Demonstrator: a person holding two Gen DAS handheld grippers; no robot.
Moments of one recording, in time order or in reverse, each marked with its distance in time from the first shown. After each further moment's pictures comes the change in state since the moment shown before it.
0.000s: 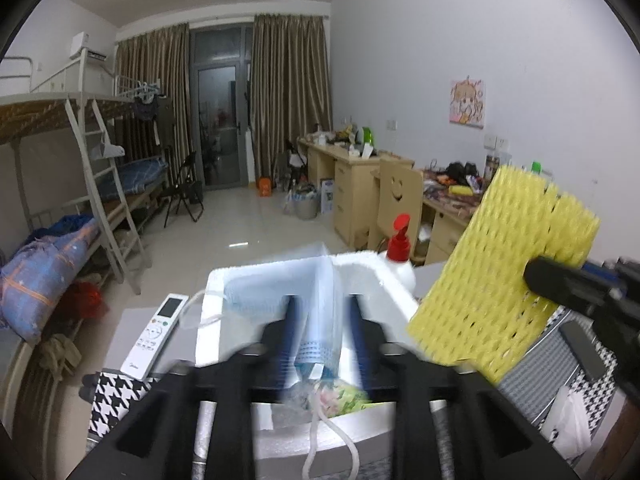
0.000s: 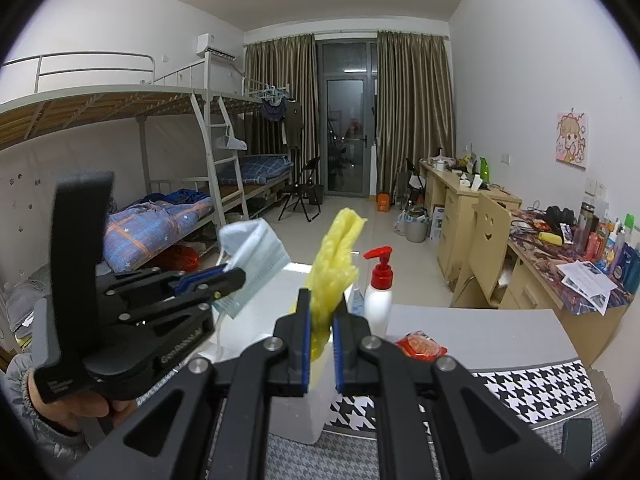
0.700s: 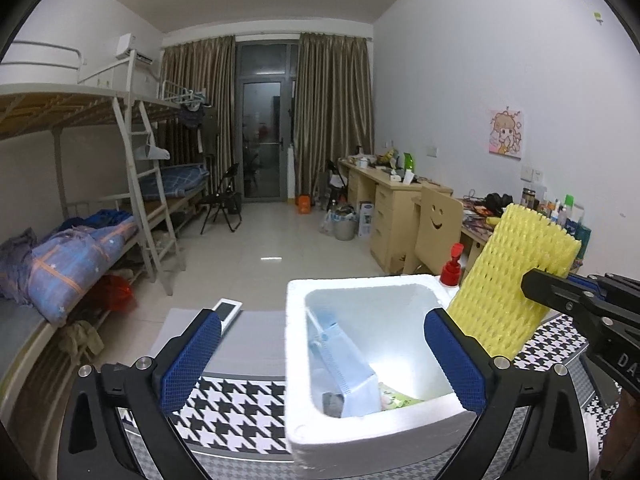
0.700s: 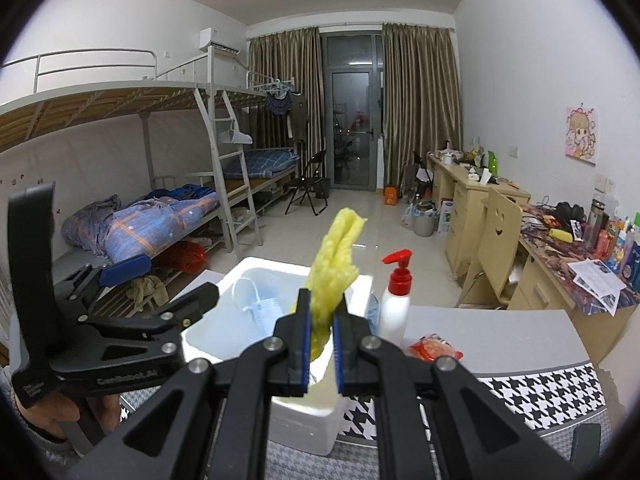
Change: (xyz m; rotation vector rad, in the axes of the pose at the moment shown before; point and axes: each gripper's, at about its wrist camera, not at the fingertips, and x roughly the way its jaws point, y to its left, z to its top) left arm -0.034 0.038 0.001 -0.092 -0.092 0.125; right arm 0.021 0.008 0.013 -0.002 0.025 0.019
